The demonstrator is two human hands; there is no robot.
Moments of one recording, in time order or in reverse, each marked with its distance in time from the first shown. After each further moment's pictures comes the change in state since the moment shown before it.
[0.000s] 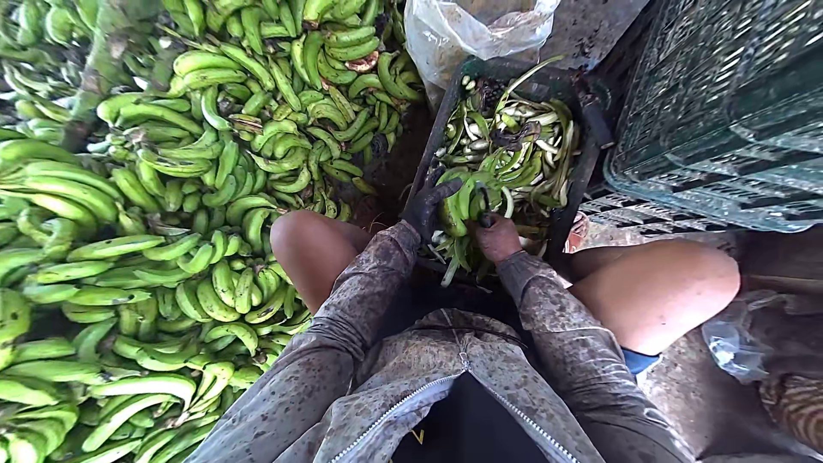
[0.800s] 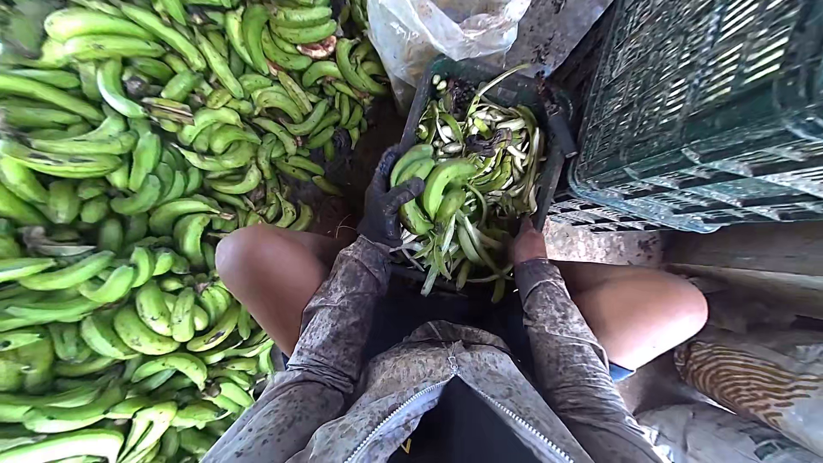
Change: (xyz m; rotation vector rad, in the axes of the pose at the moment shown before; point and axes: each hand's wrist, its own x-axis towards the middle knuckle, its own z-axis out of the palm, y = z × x) left_hand 0.000 0.022 -0.015 -0.099 0.073 0.391; right_hand 0.026 0.053 -0.055 -0.434 0.174 0.382
